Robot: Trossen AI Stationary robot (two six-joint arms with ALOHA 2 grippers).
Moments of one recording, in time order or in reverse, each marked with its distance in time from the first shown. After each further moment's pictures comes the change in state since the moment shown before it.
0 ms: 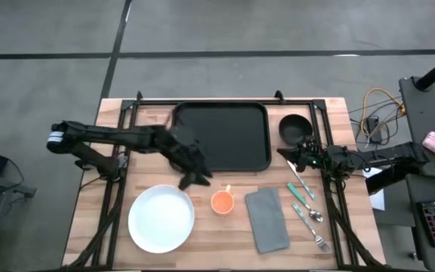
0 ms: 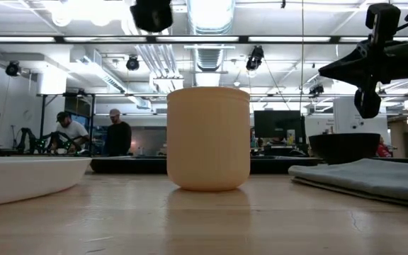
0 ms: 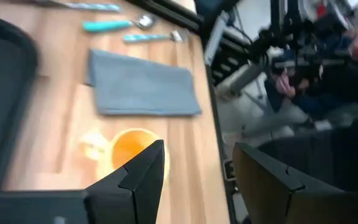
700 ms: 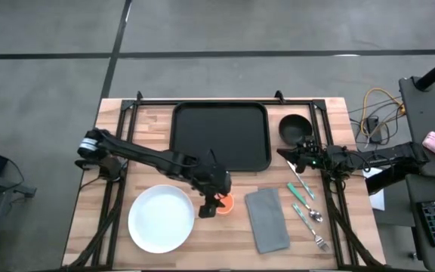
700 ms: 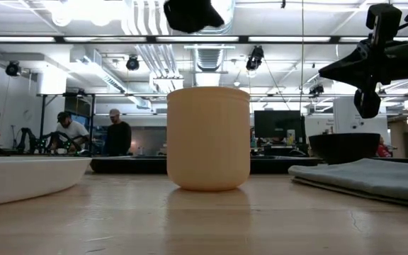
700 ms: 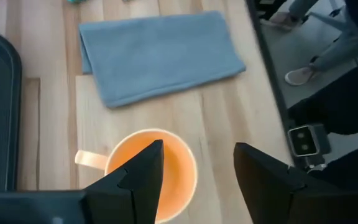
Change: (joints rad) left arm -0.177 0.366 0.286 -0.188 -0.274 0.223; right arm 0.000 0.001 0.000 -0.008 -0.005 -0.028
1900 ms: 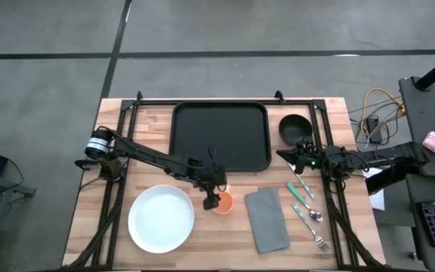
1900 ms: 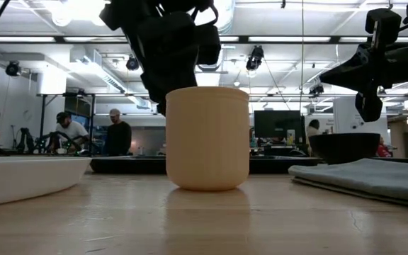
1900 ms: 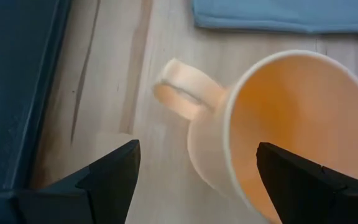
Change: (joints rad) left arm 0.068 0.052 -0.309 0.225 -0.113 -0.142; right arm 0.000 -0.001 0.000 -0.045 -0.003 -0.002
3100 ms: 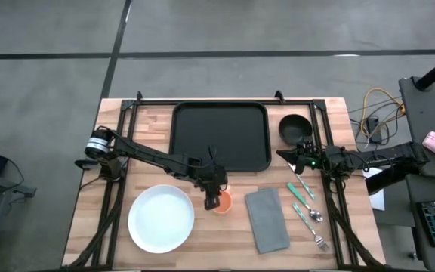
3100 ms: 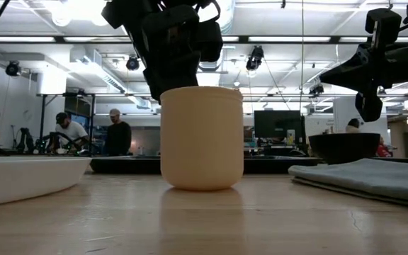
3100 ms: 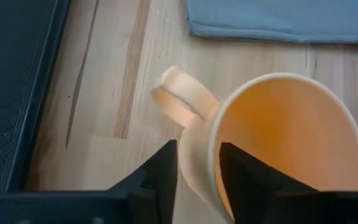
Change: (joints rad) left arm 0.000 0.000 0.015 -0.001 0.014 -0.019; right arm 0.000 0.000 0.000 0.000 0.001 0.000
